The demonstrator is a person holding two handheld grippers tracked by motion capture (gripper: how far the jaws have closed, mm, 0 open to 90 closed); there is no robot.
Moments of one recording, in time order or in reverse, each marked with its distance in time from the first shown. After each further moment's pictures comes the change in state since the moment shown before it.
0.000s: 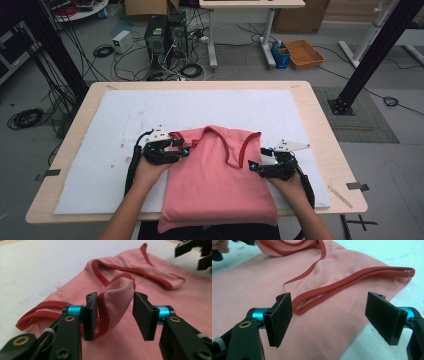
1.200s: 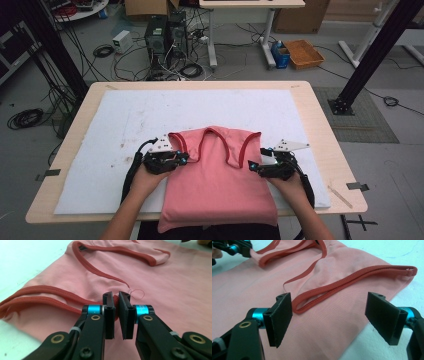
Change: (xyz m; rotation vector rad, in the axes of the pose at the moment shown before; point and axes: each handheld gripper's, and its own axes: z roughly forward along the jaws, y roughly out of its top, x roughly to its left) left arm -0.019 -0.014 -0.004 0.124 -0.045 0.098; right arm -0.001 0.000 0.001 0.010 0.006 0.007
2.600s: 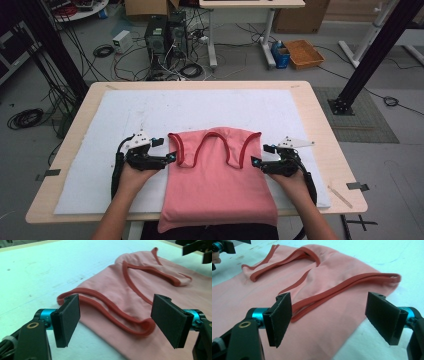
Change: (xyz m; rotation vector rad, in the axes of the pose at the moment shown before) left arm 0.032 -0.012 -0.026 -0.149 0.146 -0.134; right arm -0.009 0.005 -0.007 -0.044 -0.015 0.032
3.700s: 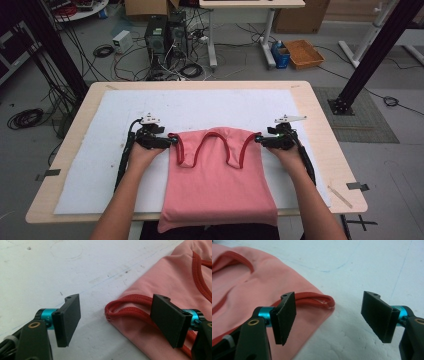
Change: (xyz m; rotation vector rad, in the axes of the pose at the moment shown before) left arm 0.053 0.014 0.057 0.175 0.095 -0.084; right arm -0.064 0.037 0.043 0.127 -0.167 0.042
